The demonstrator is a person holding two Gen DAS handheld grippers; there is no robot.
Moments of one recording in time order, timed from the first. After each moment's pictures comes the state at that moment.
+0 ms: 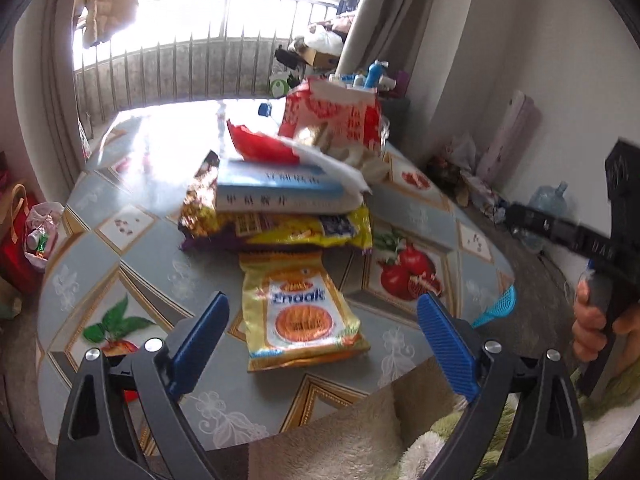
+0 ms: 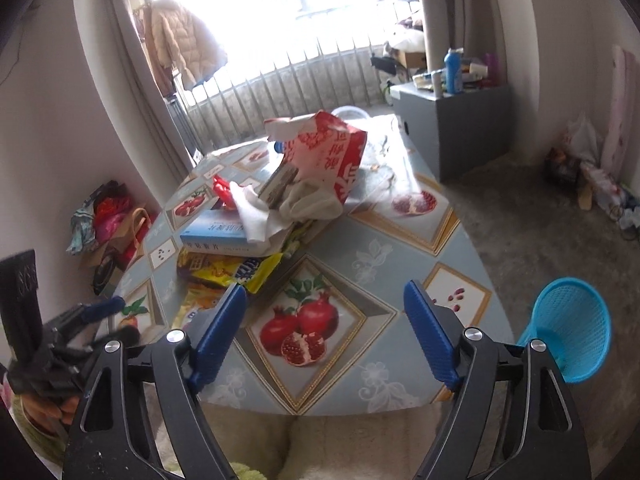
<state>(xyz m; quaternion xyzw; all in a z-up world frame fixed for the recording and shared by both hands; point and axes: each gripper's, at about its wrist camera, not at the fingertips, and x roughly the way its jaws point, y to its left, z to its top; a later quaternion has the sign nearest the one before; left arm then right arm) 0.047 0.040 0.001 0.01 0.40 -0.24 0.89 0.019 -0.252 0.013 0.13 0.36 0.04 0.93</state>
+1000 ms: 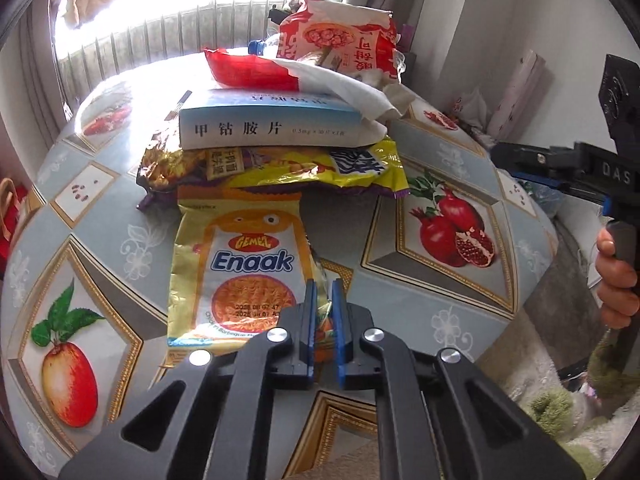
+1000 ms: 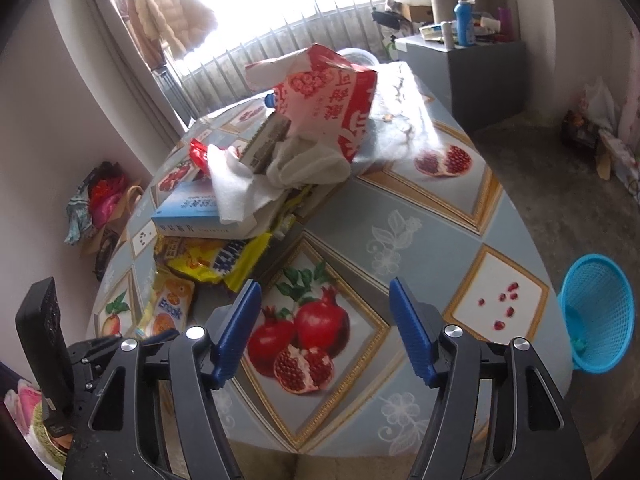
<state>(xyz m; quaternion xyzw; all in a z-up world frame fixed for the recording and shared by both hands) 0.086 0.018 -0.064 0.04 0.45 -0.24 0.86 0.073 -0.243 -0.028 0.15 0.42 0.06 0.89</state>
